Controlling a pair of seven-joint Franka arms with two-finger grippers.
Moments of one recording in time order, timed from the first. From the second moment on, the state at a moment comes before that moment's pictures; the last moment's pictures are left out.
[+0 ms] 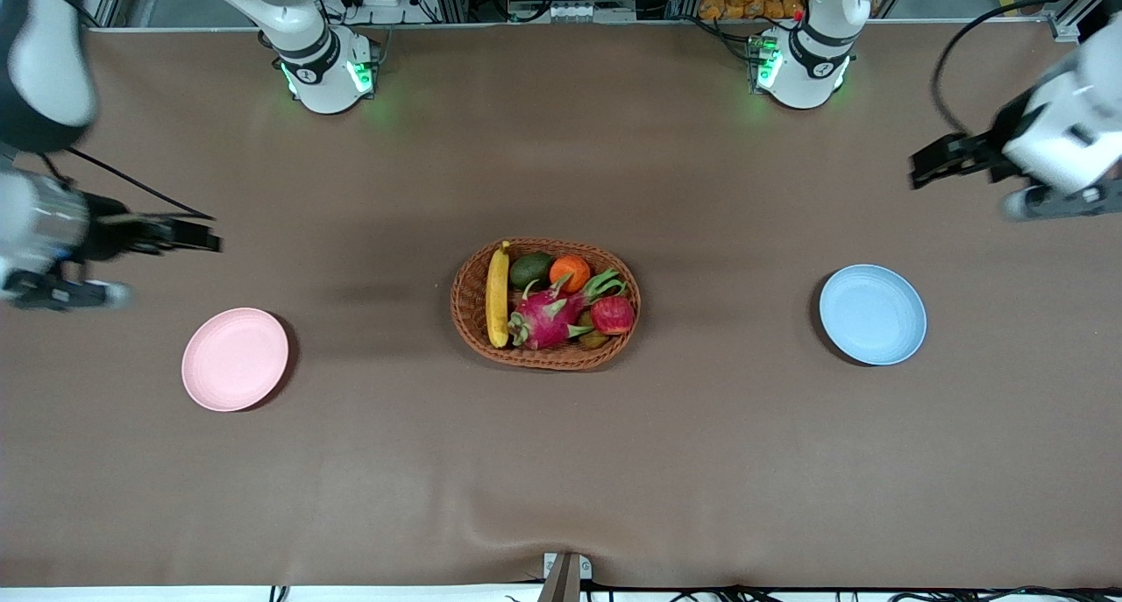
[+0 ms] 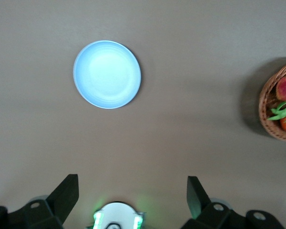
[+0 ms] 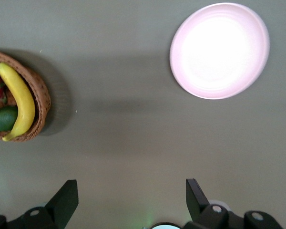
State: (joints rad) left arm 0.06 0.06 -0.25 -1.51 0.00 1.40 -0.30; right arm 0.07 0.22 -0.05 -1.56 0.16 1.51 -0.04
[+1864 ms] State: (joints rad) left arm -0.26 0.57 -0.41 -1.61 0.05 2.17 -2.22; right arm 0.26 0.23 -0.07 -1.61 0.16 1.72 0.17
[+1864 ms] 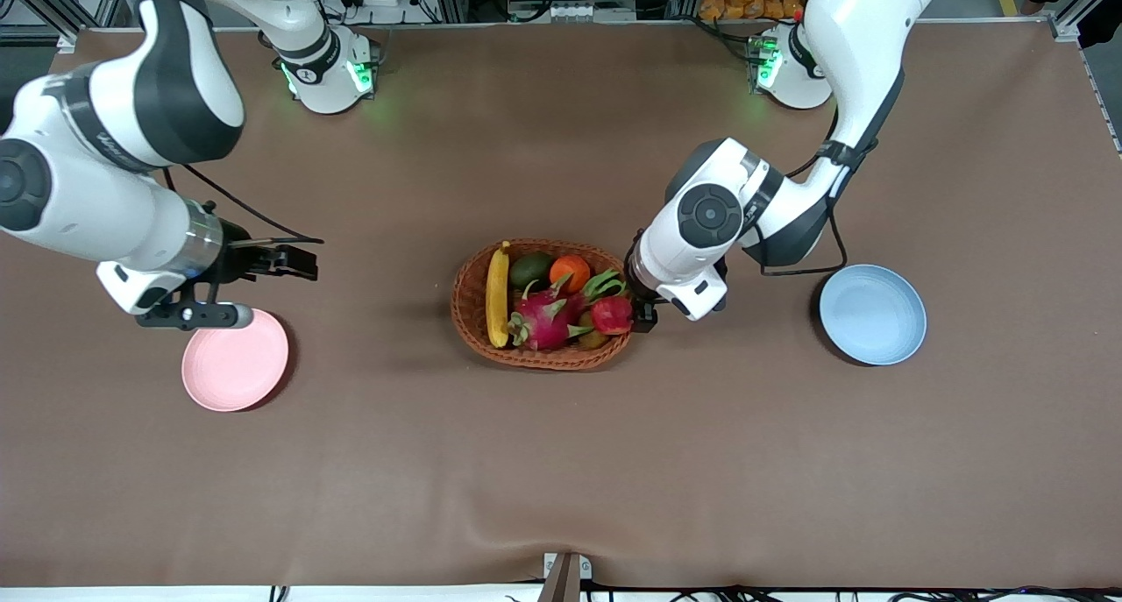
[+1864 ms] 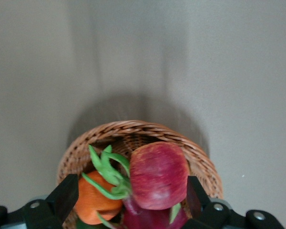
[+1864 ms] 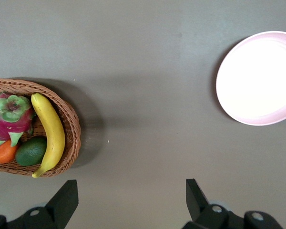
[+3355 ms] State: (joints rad) left arm -0.31 0.68 -0.39 -1.60 0.06 2.30 -2.39; right arm 0.29 0.24 -0.06 -1.67 0.16 1.82 0.17
